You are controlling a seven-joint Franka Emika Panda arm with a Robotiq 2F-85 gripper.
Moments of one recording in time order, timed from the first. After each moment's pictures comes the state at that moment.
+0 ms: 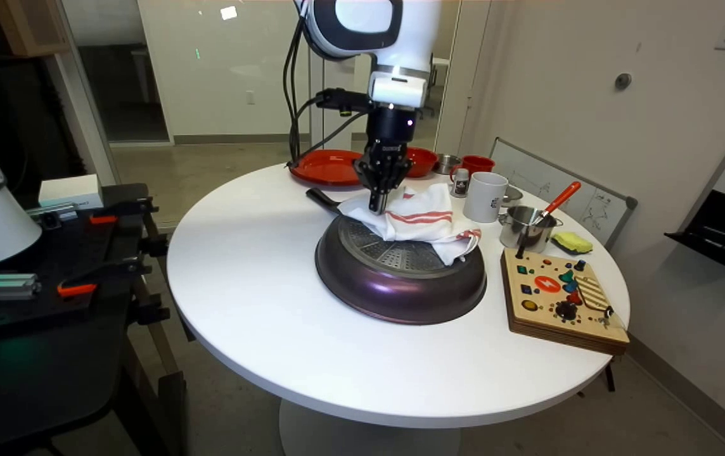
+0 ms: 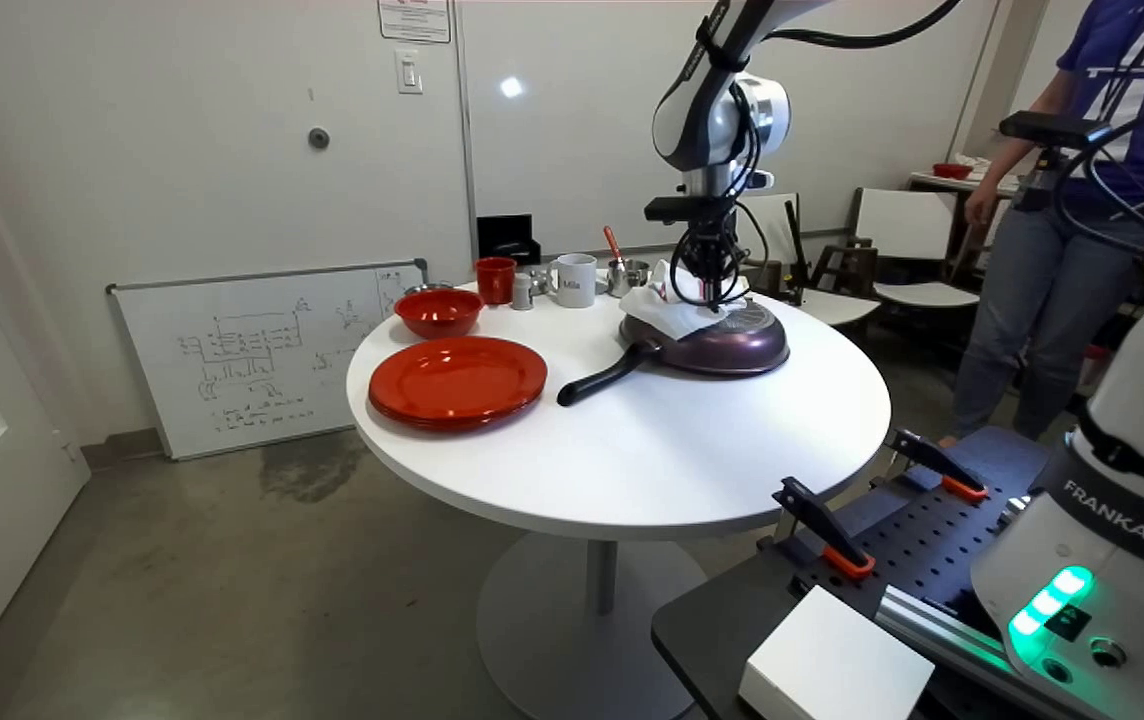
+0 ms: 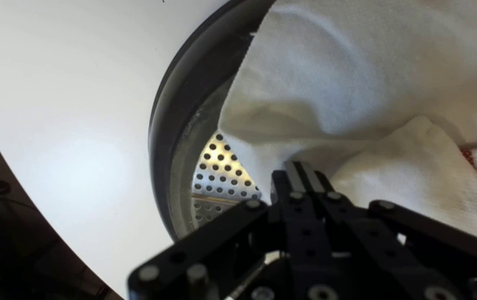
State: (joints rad) arm -0.01 0.52 -0.23 -1.95 -0.03 2.37 1.10
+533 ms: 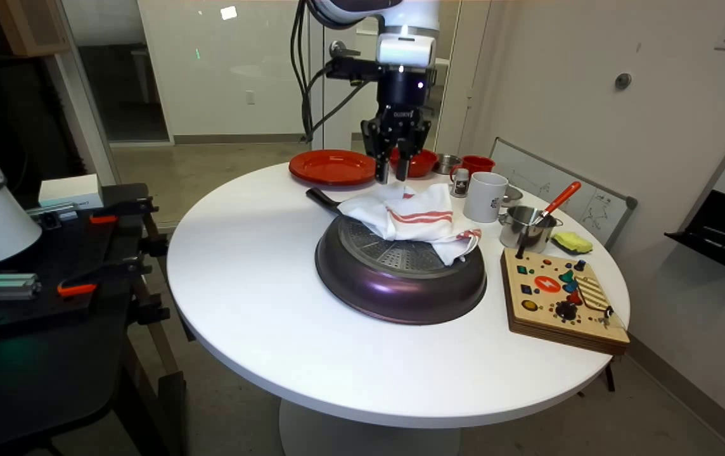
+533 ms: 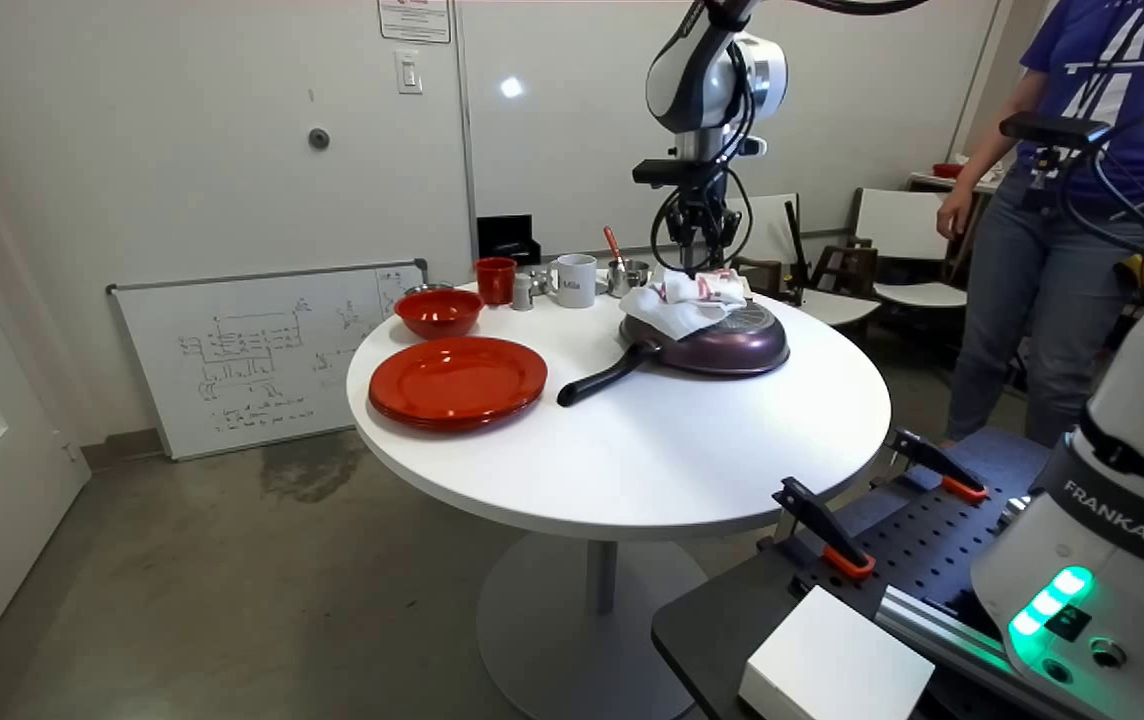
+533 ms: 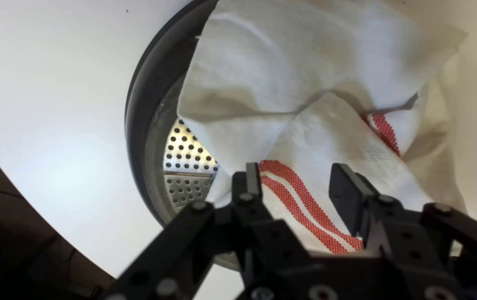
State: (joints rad) arm 0.00 0.45 -0.22 -1.92 -0.02 2.34 1.17
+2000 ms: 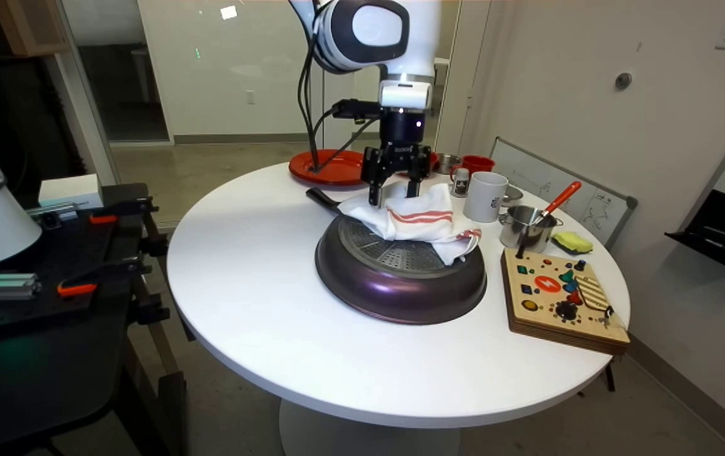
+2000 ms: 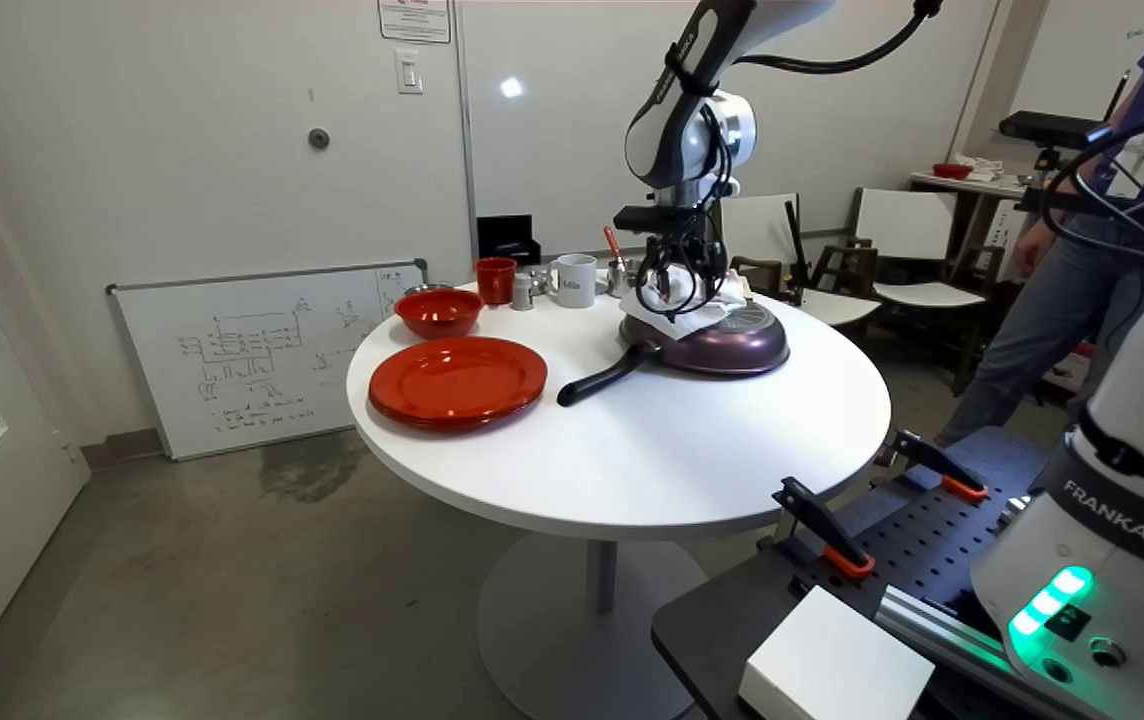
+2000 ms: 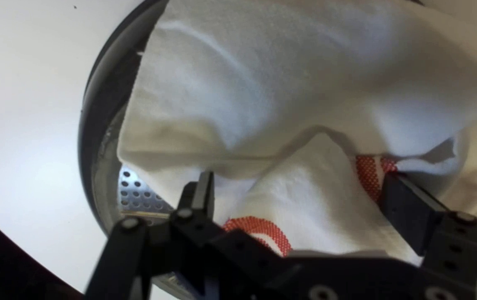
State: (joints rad) arm 0.04 0.61 -0.23 -1.85 -0.09 2.42 1.26
